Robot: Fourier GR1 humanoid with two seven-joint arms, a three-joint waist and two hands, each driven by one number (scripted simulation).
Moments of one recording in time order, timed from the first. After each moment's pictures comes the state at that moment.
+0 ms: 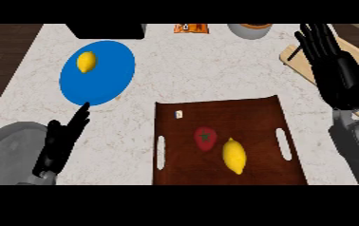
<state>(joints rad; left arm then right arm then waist) 0.01 0.44 -0.24 -1.41 0.18 0.14 0.18 -0.39 -0.53 0.14 -1.49 -0.43 -0.11 -0.09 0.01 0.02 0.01</state>
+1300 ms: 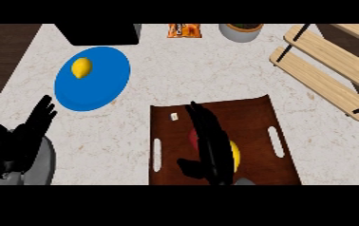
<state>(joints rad) 0.04 0.47 -0.02 -1.40 0.28 0.11 0.06 -0.25 -0.13 0.83 -1.41 0.83 -0.64 0.55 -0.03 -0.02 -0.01</state>
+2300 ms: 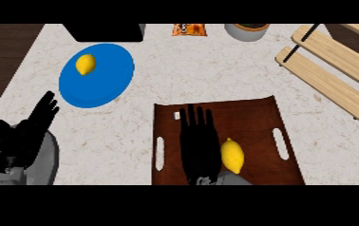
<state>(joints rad) 0.01 0.45 -0.01 -1.38 0.26 0.07 0.05 -0.41 -0.07 0.86 -1.54 0.96 0.29 1.02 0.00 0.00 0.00</state>
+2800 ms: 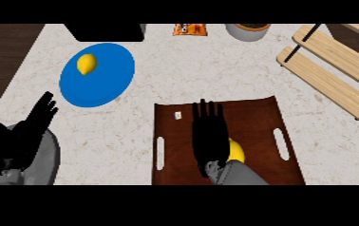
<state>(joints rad) 0.03 0.43 0.03 -1.41 0.23 0.04 0.07 -0.38 -0.07 0.75 -1.46 1.04 0.36 0.94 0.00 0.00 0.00</state>
